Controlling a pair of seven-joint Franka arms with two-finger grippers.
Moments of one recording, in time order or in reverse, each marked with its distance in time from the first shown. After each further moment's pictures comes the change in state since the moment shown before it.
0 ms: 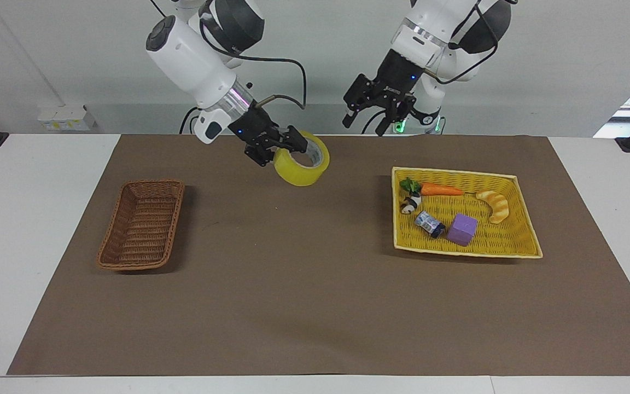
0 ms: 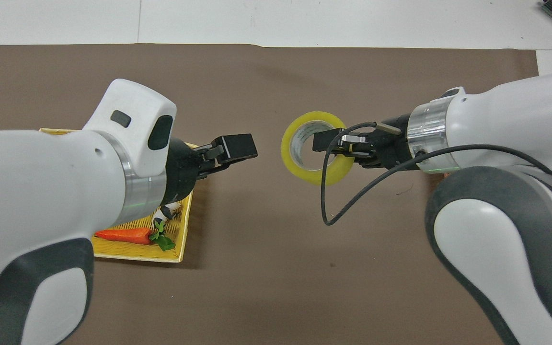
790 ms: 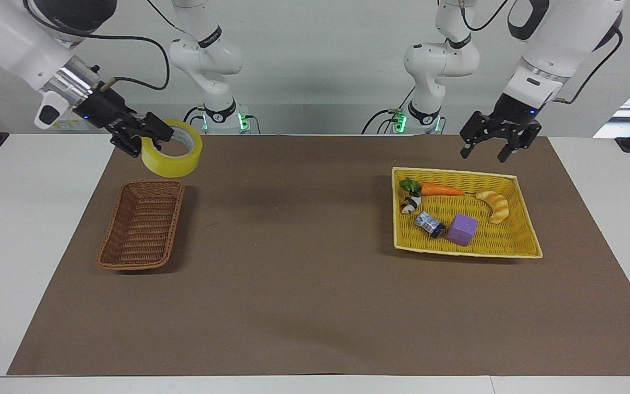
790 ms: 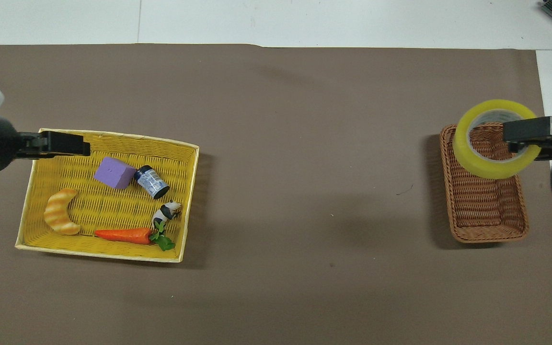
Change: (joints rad) left arm 0.403 0.001 0.016 0.006 0.195 -0.289 0.609; right arm -0.494 -0.021 -0.023 0.067 0.041 -0.356 -0.362
